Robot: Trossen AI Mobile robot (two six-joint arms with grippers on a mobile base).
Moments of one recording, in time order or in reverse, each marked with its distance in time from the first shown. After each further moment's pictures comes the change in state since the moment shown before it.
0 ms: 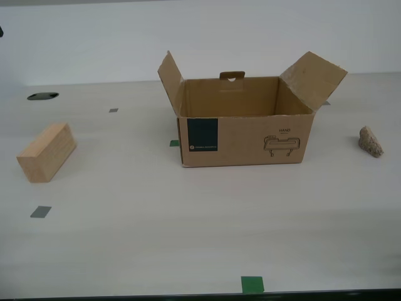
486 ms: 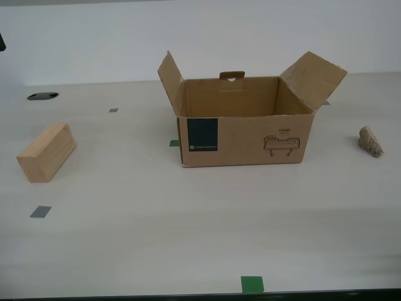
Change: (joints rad) arm 0 -0.001 0.133 0.193 -0.413 0.000 0.028; arm 1 -0.005 0.074 0.043 -0.114 0.018 0.039
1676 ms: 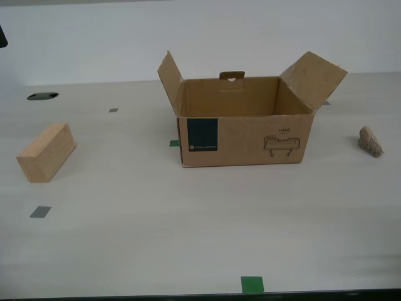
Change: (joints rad) arm 0 0.001 0.275 0.068 -0.027 0.000 -0.010; arm 1 0.000 -0.003 0.000 0.040 0.000 0.016
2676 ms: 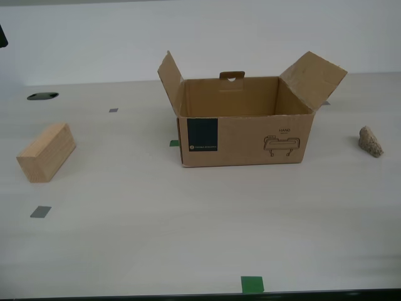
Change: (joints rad) arm 0 0.007 0.000 -0.001 0.060 0.000 0.005; arm 1 0.000 0.000 0.000 0.001 0.000 0.061
